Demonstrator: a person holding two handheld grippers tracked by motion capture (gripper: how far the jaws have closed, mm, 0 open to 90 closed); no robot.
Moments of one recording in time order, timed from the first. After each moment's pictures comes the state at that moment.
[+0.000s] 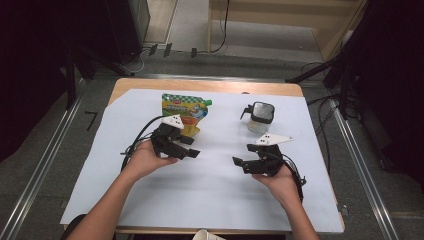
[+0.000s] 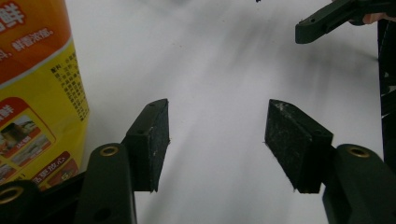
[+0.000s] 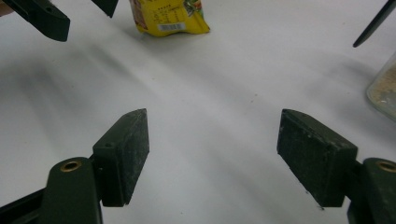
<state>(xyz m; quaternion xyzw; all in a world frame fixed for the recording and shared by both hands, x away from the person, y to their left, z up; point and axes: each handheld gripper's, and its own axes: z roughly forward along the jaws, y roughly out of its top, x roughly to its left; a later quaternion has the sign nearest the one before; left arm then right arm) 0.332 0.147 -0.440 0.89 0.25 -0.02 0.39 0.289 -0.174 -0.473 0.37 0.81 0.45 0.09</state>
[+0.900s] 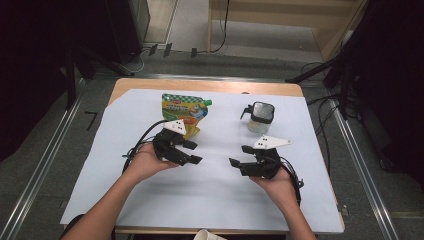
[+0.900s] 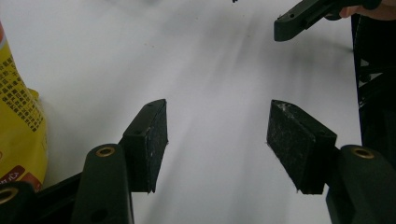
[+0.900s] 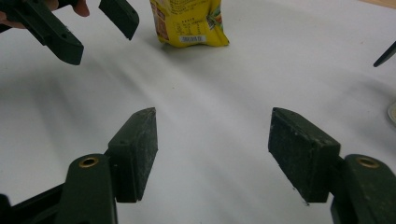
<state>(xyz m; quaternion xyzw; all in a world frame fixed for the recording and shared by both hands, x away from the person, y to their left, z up) 0.323 0.142 -0.441 0.89 0.22 -0.04 0.40 0.280 -0.167 -0.469 0.35 0.81 0.47 0.09</state>
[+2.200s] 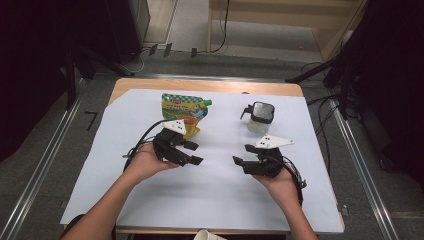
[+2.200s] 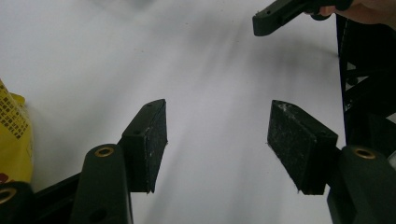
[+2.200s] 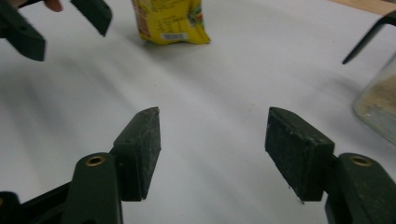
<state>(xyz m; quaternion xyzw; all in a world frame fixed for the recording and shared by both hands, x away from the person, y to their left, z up) 0.322 0.140 -0.438 0.89 0.21 -0.05 0.41 0.281 -0.173 -0.466 0.36 0.81 0.45 0.12</state>
